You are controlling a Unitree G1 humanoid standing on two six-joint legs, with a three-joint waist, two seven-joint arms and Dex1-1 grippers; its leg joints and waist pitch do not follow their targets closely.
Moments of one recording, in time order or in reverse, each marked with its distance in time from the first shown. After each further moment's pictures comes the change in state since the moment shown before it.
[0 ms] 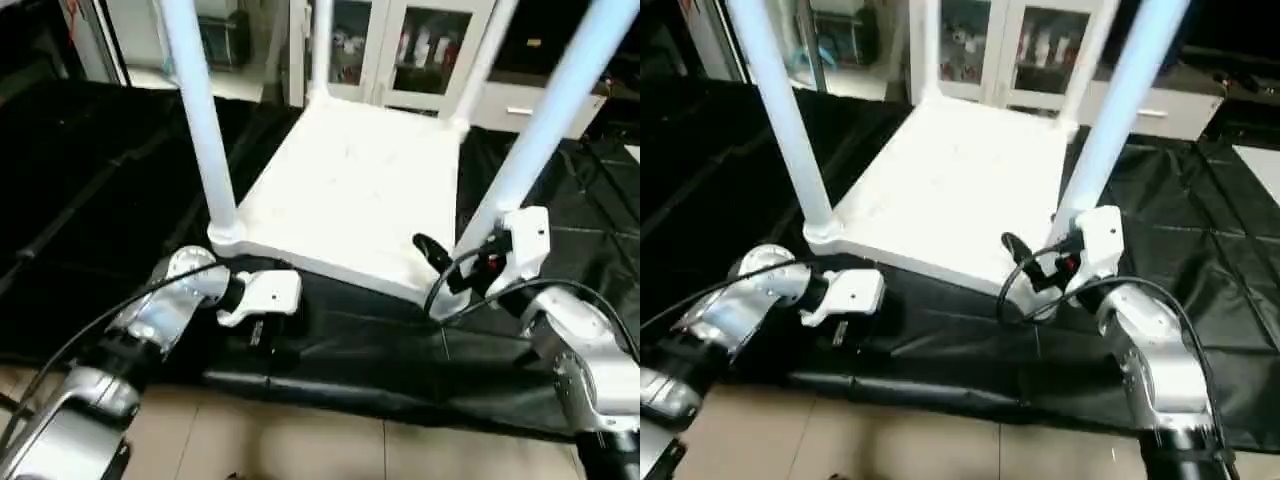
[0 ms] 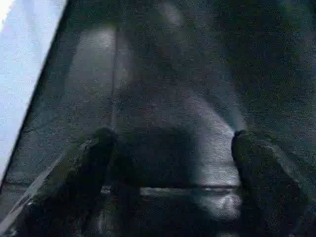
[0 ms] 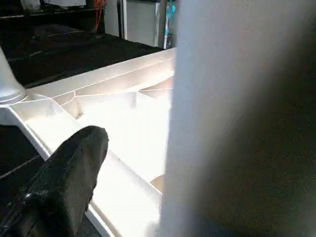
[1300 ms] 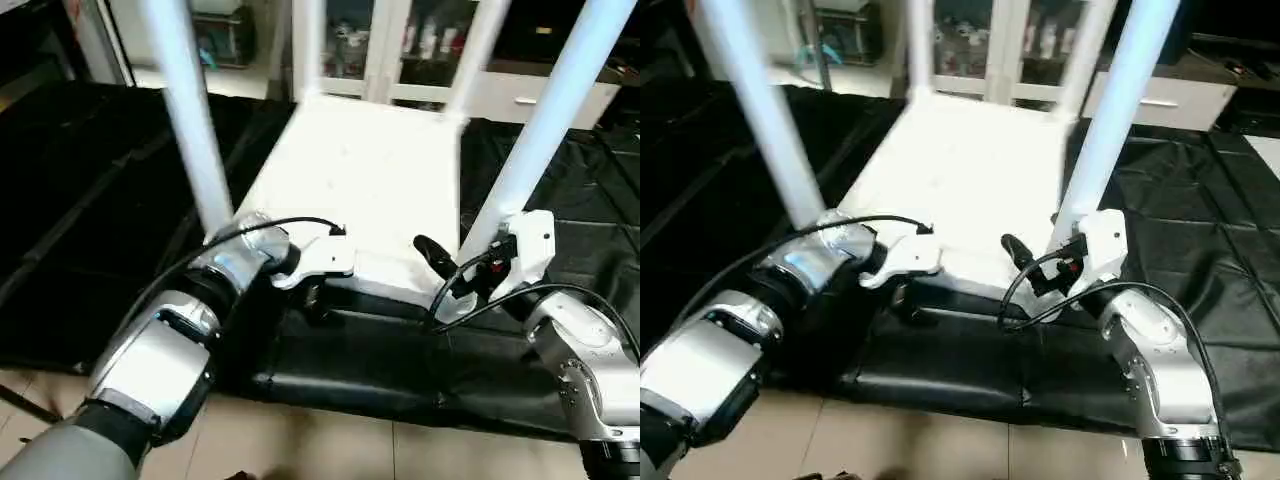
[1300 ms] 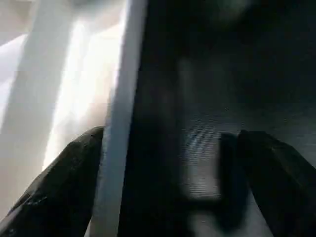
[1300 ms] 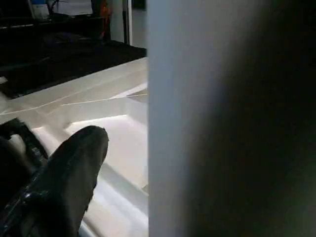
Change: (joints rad) left arm -0.435 -0.275 -0.054 0.670 0.037 -0.100 -0.003; right arm 0.044 0.000 -0.008 -0.064 0.004 -0.003 0.019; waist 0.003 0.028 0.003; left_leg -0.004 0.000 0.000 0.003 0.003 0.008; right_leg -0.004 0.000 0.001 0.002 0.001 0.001
